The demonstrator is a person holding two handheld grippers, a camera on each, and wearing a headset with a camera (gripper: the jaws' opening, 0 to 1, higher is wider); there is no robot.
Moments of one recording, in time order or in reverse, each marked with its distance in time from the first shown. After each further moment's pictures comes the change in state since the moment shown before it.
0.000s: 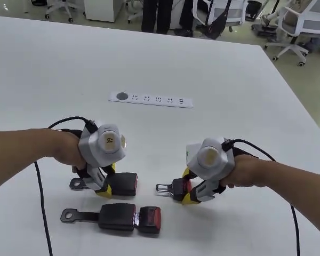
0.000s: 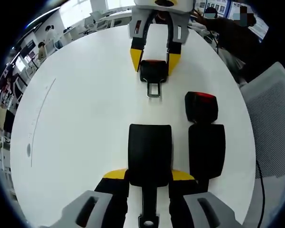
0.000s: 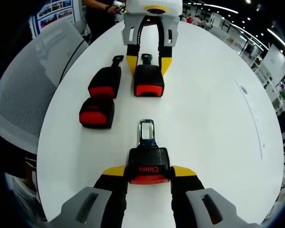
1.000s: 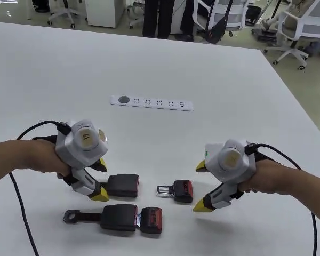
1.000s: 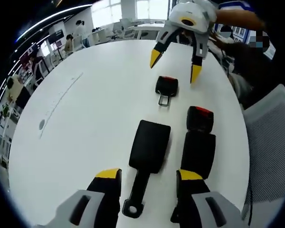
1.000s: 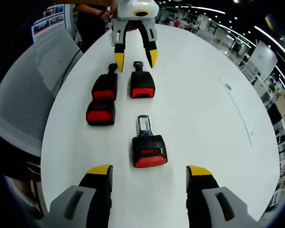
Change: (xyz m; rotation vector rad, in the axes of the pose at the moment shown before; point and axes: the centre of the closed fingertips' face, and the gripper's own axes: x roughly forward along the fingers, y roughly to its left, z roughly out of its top) left arm -0.032 -0.008 -0.014 -0.228 -0.171 0.108; right arm -0.037 0.006 -0.011 0.077 -0.055 -0.092
